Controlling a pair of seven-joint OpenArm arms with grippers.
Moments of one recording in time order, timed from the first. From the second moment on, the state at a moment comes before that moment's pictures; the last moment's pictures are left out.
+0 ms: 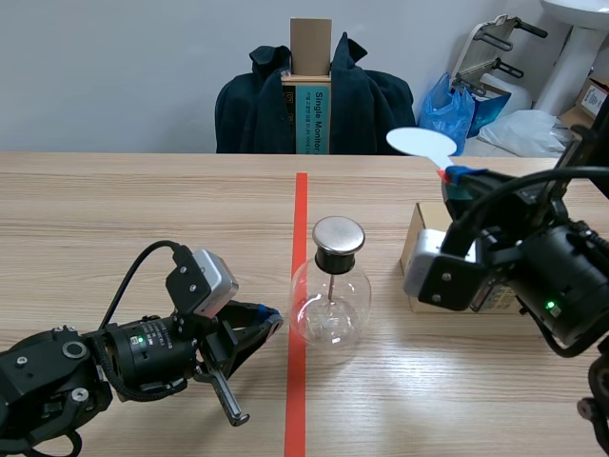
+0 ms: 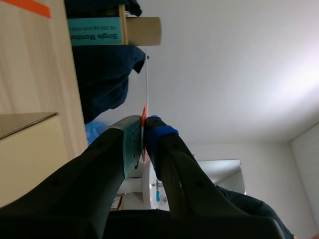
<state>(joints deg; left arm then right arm) -4.2 -25.7 40.6 63.7 -5.6 -23.4 -25.6 -20.1 18.4 -3.1 95.3 -70.4 -14.5 21.3</state>
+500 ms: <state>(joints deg) -4.2 -25.7 40.6 63.7 -5.7 -23.4 -25.6 -21.8 18.4 -3.0 90.7 -71.7 -18.2 27.9</state>
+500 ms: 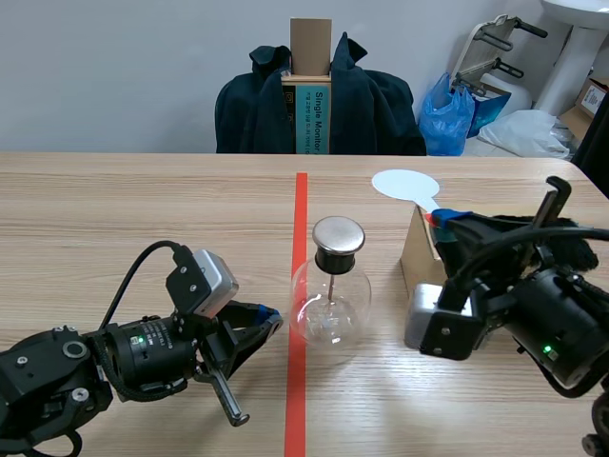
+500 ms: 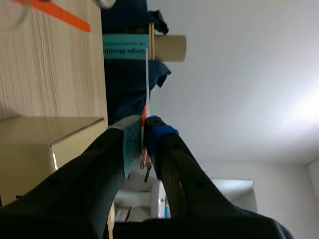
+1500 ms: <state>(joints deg) -4.2 -25.8 40.6 63.7 -5.6 -23.4 -25.6 -24.3 18.4 -1.2 90.7 -72.2 -24.0 48.2</state>
